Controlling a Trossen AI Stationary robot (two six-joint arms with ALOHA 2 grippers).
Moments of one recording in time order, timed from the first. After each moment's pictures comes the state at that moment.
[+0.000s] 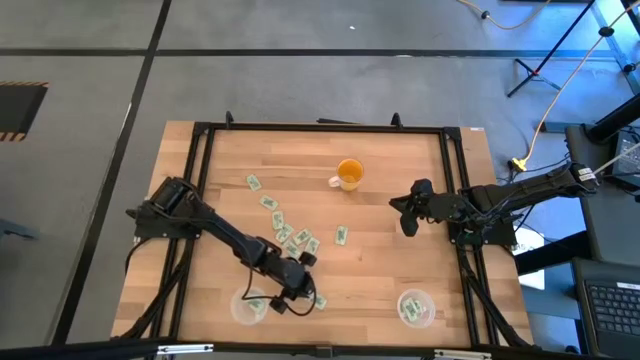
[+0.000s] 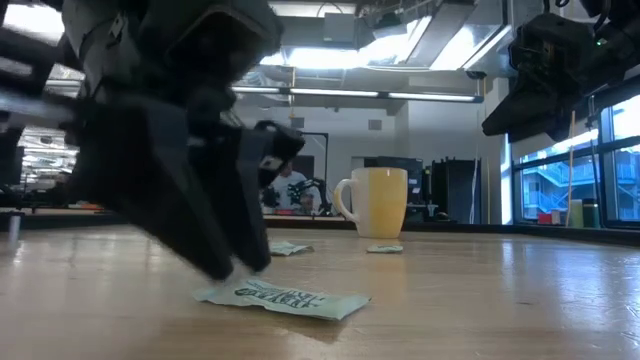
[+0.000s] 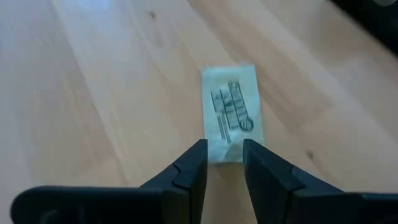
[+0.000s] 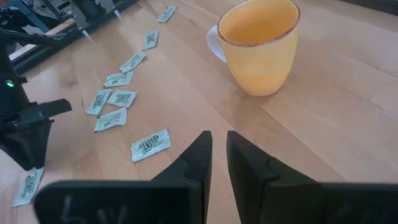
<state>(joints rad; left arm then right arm) -0.45 1.93 0.96 0.16 0.02 0.06 0.22 0.73 0.40 -0.28 0.49 0.70</state>
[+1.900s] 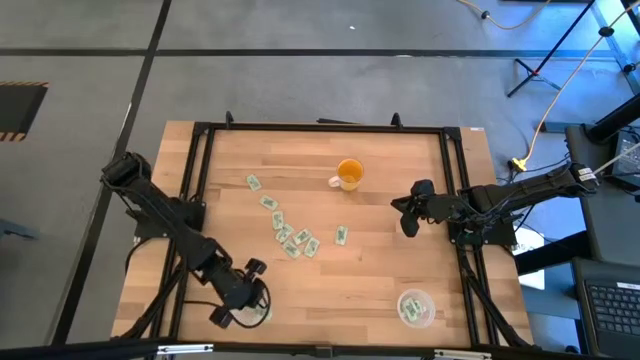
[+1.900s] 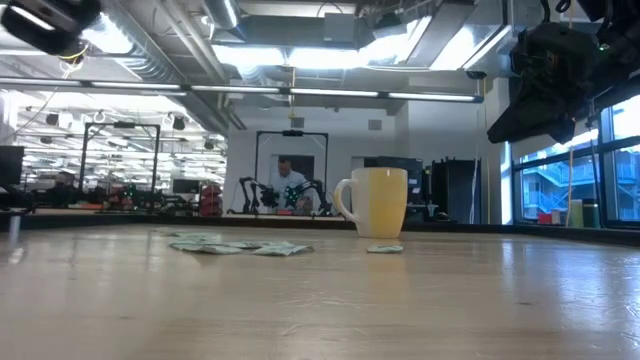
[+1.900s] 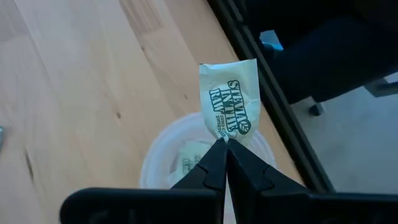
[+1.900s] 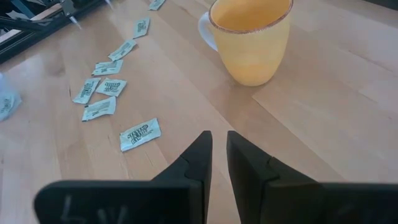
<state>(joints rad) -0.76 1.46 0.96 -0.46 0.00 -0.35 0.22 0.73 0.40 -0.34 0.49 0.70</state>
